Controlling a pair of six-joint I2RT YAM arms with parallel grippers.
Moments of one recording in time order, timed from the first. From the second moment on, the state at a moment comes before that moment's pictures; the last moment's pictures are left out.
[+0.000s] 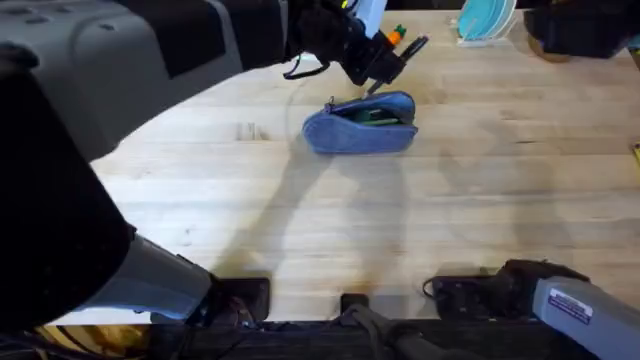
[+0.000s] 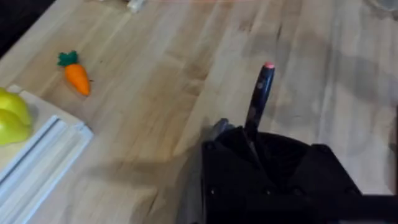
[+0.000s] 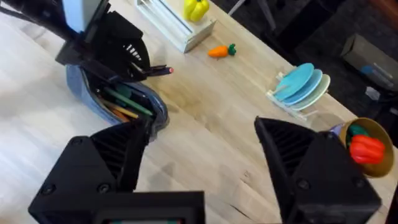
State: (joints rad) left arm -0.50 1.73 1.32 -0.33 0.57 0.33; right arm -0.17 1.11 1.50 -1.06 -0.50 -0.65
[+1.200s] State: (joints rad) left arm -0.50 1.87 1.32 -0.59 0.53 0.54; right arm -0.17 1.14 1.50 -1.09 -0.50 -0.65
